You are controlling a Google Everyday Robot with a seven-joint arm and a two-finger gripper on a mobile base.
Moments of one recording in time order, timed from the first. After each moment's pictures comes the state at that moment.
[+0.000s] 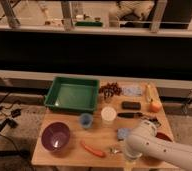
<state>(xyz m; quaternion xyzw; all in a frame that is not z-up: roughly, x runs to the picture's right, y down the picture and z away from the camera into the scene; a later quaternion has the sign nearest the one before) 0.156 0.345 0.738 -0.35 -0.07 0.00 0.94</state>
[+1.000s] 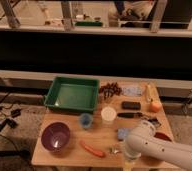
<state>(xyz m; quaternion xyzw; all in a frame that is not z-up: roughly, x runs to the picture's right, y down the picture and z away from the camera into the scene) 0.155 0.349 0.742 -0.35 -0.07 0.00 0.93</state>
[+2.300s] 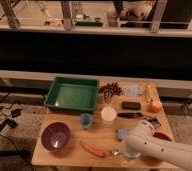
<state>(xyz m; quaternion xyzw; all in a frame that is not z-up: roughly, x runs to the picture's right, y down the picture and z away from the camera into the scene) 0.151 0.349 0.738 -0.35 -0.07 -0.01 0.93</state>
